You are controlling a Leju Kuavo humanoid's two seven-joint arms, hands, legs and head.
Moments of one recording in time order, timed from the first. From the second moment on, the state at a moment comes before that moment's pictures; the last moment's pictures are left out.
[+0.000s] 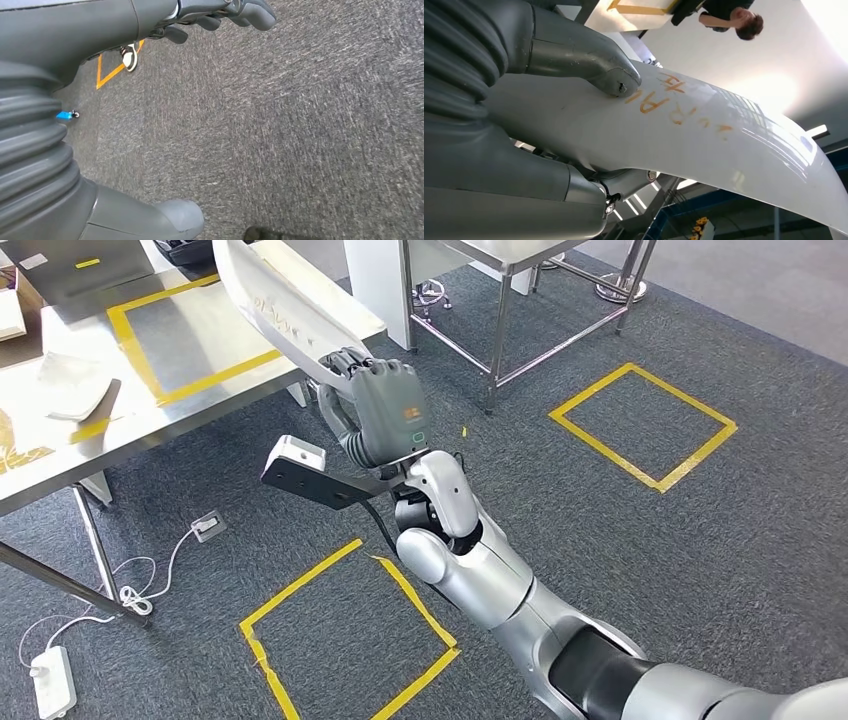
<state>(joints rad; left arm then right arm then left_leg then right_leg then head) -0.13 -0.09 0.87 -0.18 -1.06 0.15 0.11 -0.43 -0.03 0.60 -1.25 0.95 -0.20 -0.06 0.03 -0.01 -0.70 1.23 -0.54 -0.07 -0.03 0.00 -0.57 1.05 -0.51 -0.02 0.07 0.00</state>
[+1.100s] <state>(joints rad) -0.11 -0.10 0.87 -0.18 -1.06 0.16 0.10 -0.40 -0.05 0.60 -1.24 0.94 -0.21 -0.07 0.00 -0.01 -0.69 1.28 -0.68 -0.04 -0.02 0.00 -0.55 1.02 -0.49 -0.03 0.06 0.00</state>
